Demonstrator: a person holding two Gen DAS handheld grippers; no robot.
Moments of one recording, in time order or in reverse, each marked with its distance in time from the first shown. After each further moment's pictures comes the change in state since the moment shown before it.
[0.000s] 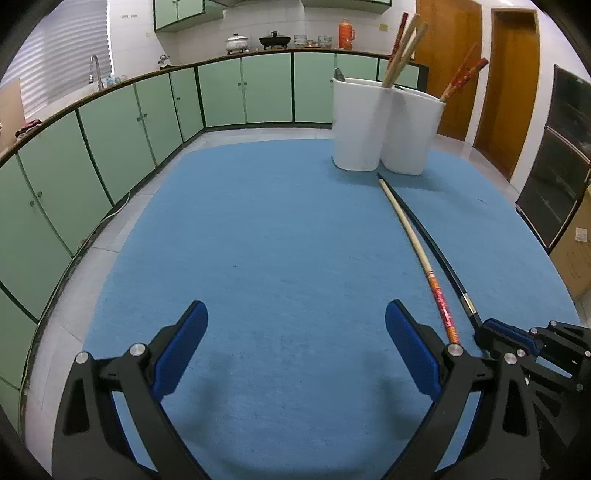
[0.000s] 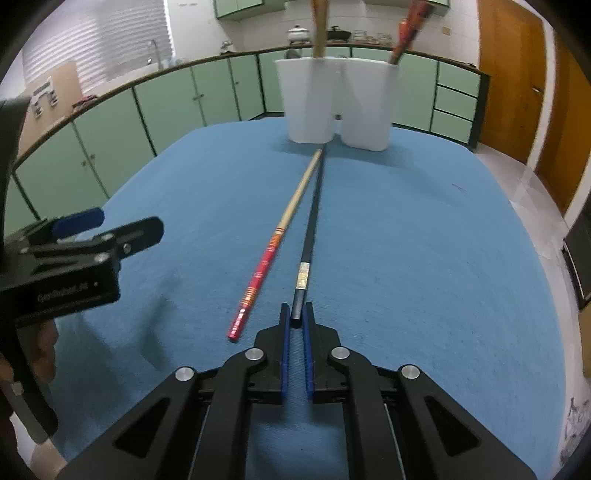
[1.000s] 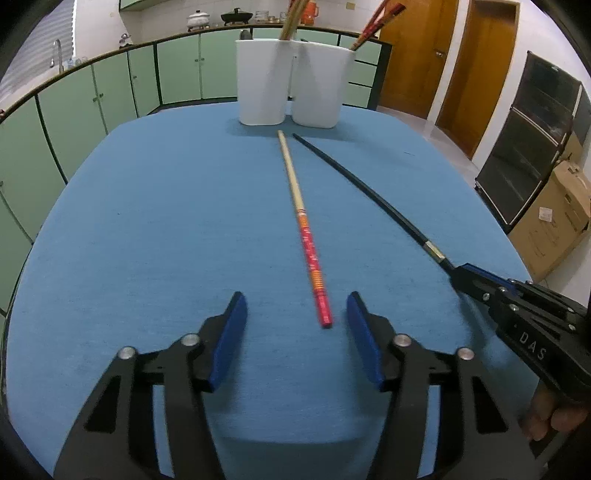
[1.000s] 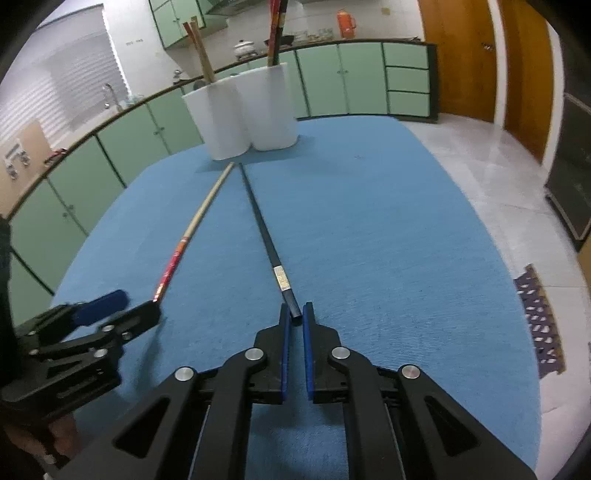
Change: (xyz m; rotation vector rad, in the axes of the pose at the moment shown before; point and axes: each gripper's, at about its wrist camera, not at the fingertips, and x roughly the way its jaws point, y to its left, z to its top) left arm 0.006 -0.087 -0.031 0.021 0.098 -0.163; right arm -0.028 -0.081 -0.024 0.192 -0.030 0.014
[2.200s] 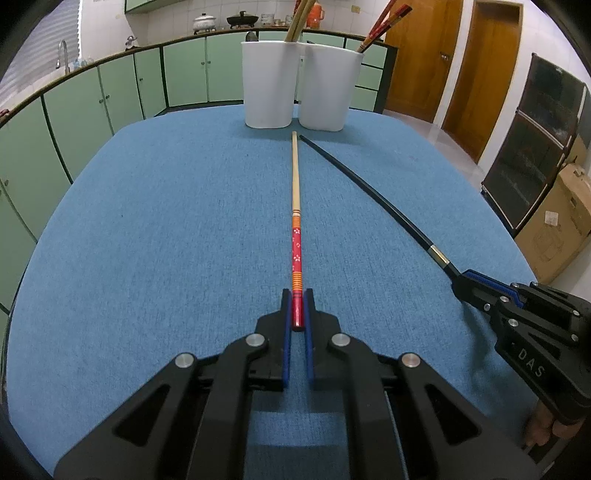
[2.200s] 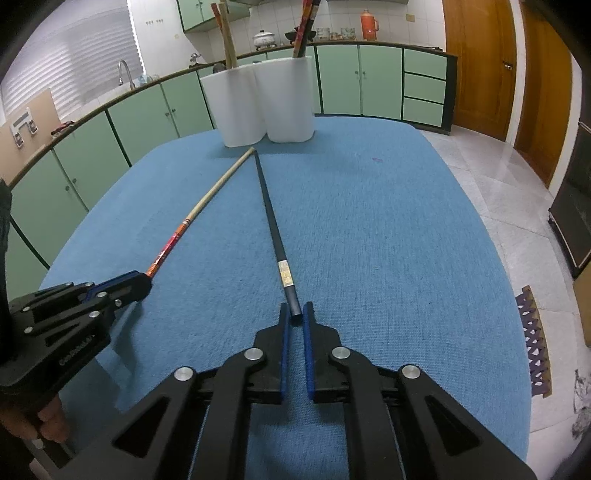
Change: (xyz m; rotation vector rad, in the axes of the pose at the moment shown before) left arm -0.001 0.005 0.002 -0.006 -0.009 0.025; right arm 0.006 0.015 0.003 -0.097 0.018 -0.040
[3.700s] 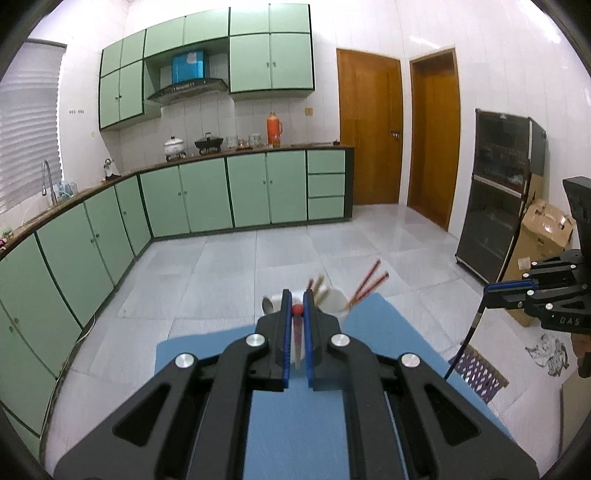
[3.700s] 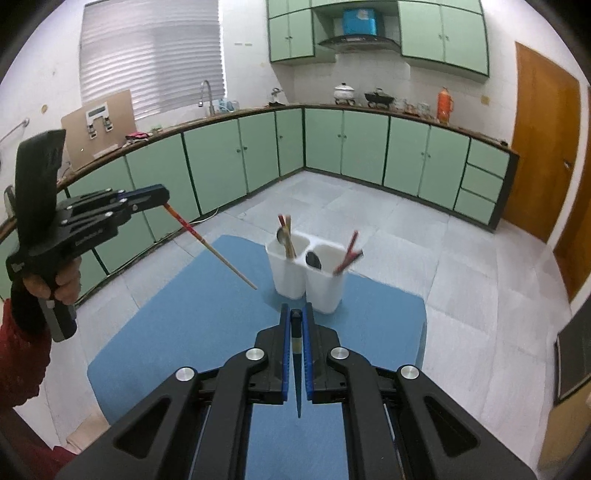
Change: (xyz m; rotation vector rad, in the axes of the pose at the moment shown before) left arm -0.180 0.032 0.205 0.194 -0.424 -0.066; right arm -0.169 0.007 0.201 -0.303 -0.143 0.160
